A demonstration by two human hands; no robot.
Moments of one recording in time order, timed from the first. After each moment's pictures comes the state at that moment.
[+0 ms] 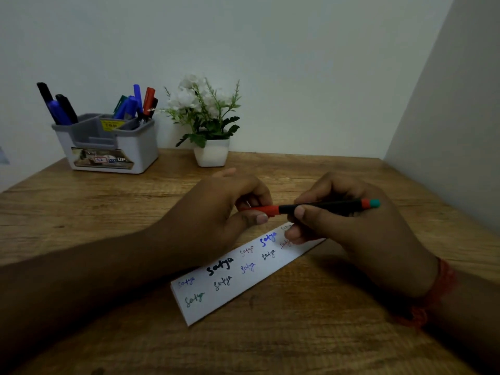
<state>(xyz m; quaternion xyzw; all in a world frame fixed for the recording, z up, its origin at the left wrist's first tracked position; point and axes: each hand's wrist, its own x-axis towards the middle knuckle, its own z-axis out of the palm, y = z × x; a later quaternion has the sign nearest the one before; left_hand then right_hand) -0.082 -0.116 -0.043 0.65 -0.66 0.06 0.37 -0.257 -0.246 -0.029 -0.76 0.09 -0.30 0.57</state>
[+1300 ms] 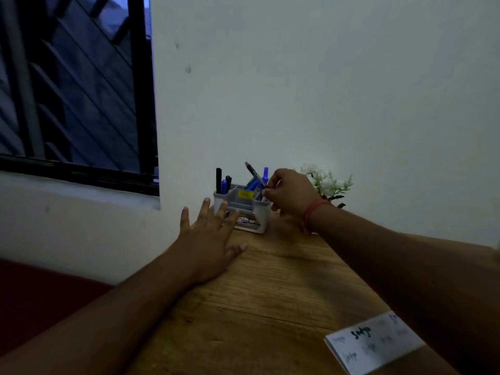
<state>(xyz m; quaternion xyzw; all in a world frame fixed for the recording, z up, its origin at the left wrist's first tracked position) 0.064 0.035 -0.045 0.92 -0.35 0.15 -0.01 0.007 -0.152 0.049 -0.92 0.11 -0.25 0.28</state>
